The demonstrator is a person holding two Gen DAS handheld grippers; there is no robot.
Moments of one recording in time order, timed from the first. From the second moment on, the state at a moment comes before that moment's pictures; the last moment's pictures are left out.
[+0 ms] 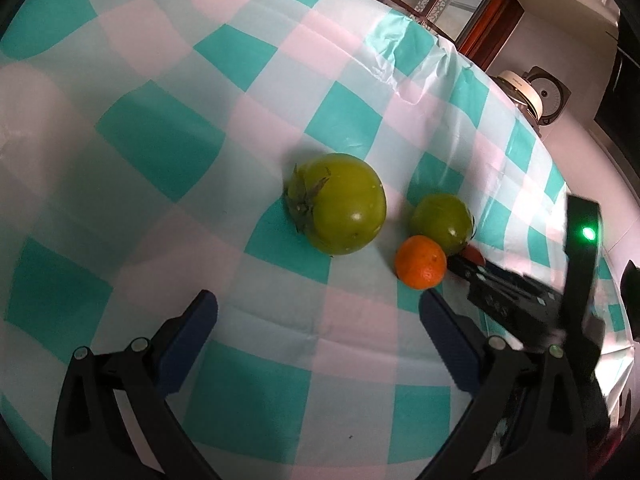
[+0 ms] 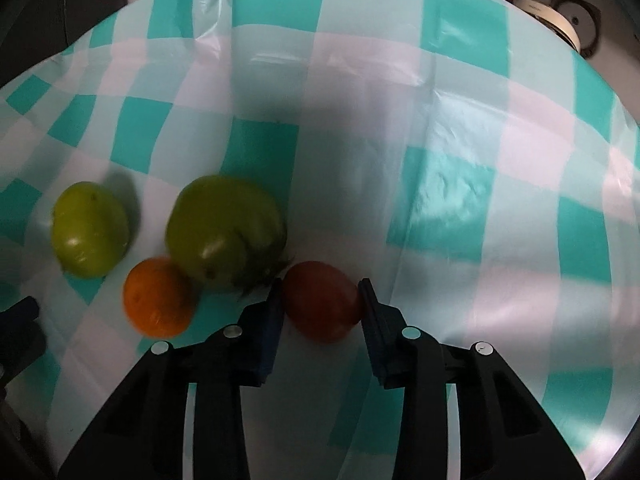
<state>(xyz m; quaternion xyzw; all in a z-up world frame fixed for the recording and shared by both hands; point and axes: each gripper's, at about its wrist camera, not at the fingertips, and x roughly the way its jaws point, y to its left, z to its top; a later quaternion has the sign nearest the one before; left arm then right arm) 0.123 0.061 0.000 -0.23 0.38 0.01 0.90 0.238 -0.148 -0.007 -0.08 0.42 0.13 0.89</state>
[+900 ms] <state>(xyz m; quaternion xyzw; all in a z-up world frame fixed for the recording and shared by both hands) 0.187 0.049 0.008 -0.13 0.39 0.07 0.91 0.145 -0.181 -0.002 0.16 0.39 0.13 0.90</state>
